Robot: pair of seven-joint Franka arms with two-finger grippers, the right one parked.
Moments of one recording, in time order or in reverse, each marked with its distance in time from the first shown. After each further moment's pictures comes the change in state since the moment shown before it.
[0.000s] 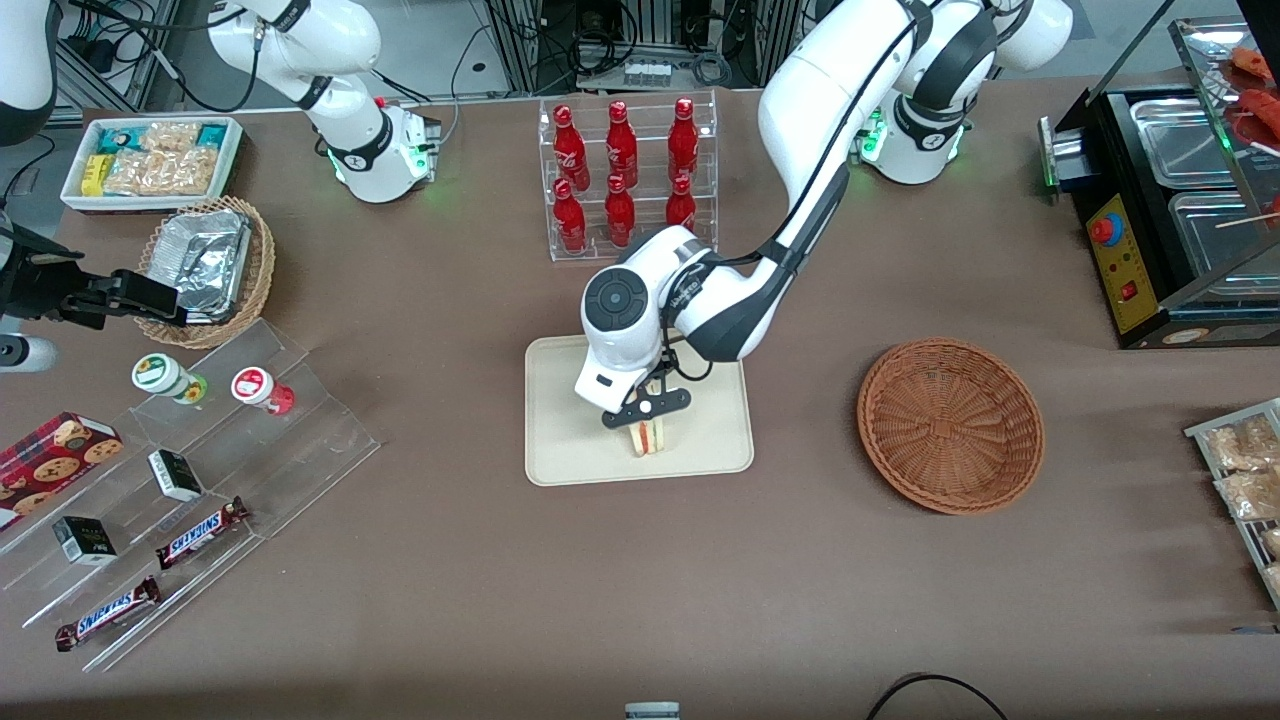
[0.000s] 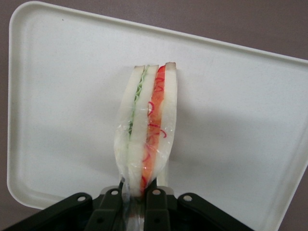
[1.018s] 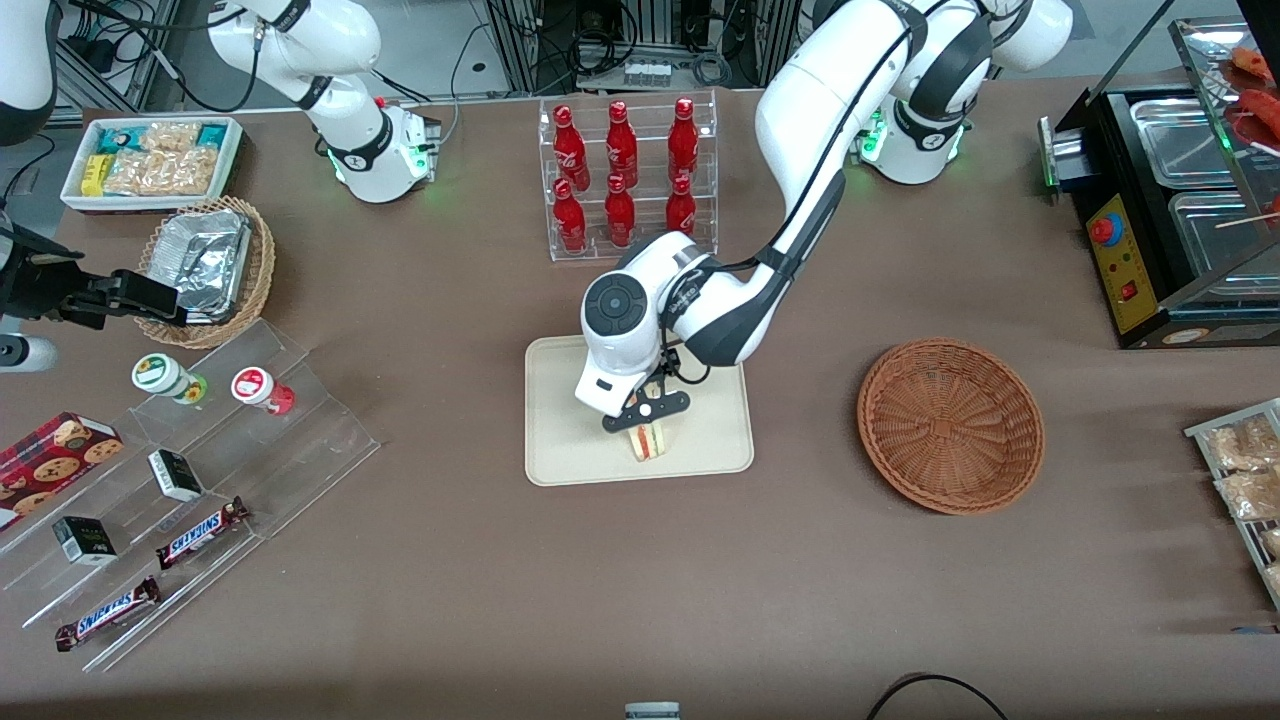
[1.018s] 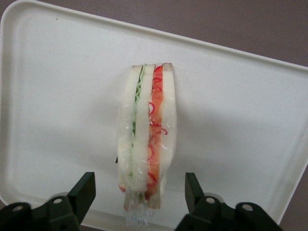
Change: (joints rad) arm -0.001 0.017 0.000 0.017 0.000 0.018 -0.019
